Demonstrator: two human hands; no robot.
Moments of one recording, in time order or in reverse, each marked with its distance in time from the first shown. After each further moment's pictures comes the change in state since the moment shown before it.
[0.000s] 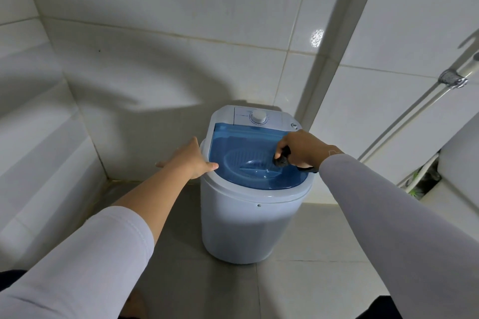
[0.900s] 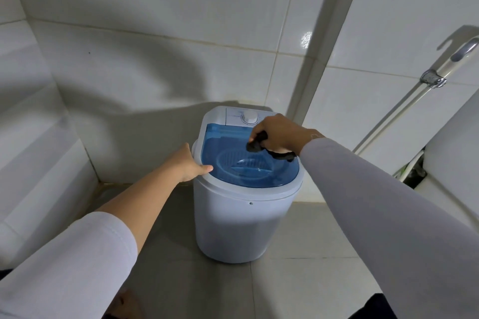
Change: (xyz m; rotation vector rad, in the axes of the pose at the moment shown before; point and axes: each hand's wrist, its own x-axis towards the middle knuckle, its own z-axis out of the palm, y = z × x) left_hand -0.036 0.016 -0.009 -0.188 -0.055 0.005; right_hand -0.003 -0.031 -0.029 0.016 0.097 -0.063
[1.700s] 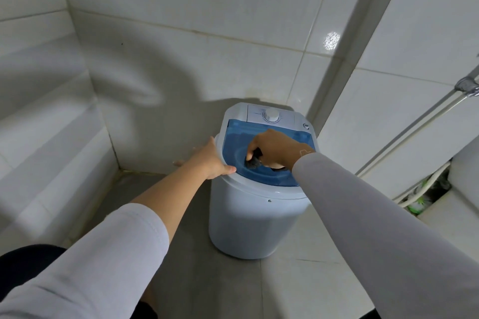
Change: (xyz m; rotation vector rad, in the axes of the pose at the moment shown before) left_hand 0.033 -0.032 0.013 0.004 -0.031 0.029; right_hand 0.015 -0.043 0.039 -0.108 -0.120 -0.175
